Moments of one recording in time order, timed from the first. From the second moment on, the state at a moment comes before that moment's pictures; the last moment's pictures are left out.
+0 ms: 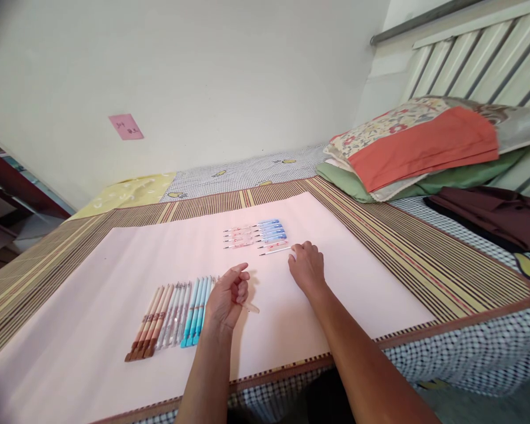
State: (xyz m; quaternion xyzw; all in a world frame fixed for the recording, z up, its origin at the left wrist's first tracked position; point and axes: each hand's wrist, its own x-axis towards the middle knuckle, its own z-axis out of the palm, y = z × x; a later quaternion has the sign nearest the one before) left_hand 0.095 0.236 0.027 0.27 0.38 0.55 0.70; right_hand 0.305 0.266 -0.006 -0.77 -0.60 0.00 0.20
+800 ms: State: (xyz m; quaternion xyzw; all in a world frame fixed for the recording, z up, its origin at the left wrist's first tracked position) left_hand 0.074 0.241 0.042 0.12 0.24 0.62 0.74; right_hand 0.234 0.223 0.032 -0.42 -0.68 0.49 0.34
